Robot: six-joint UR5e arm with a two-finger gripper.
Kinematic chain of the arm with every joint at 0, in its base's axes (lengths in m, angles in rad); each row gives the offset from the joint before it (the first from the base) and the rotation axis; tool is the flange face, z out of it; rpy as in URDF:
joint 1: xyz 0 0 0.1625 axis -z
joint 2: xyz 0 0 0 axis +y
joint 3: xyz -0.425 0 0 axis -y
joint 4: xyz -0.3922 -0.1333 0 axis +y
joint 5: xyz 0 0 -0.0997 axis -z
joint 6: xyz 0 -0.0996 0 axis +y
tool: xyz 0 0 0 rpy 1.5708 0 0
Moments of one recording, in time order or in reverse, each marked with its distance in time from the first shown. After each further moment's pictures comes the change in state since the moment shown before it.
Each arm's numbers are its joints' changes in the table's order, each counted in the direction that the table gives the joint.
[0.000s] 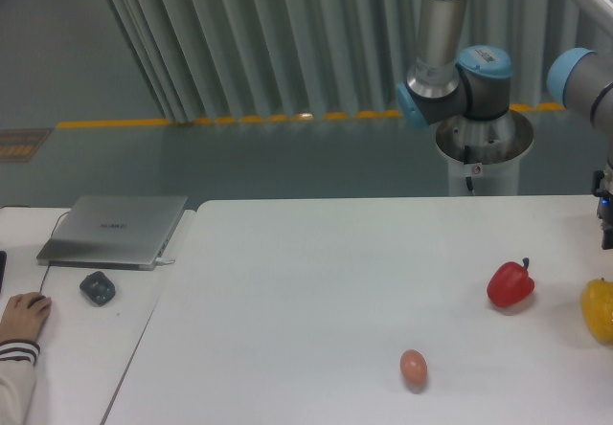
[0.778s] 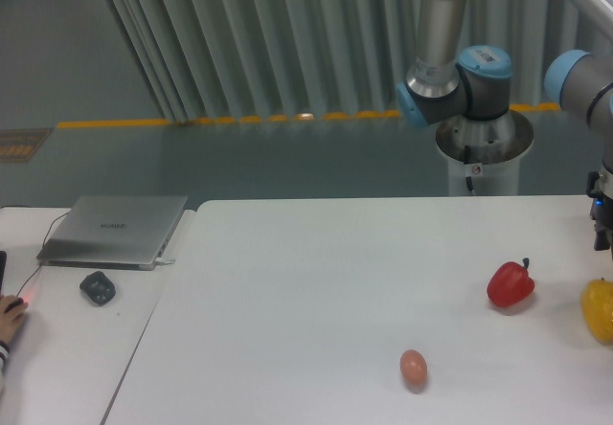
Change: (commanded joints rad) arm 0.005 -0.049 -0.069 -0.038 -0.049 0.018
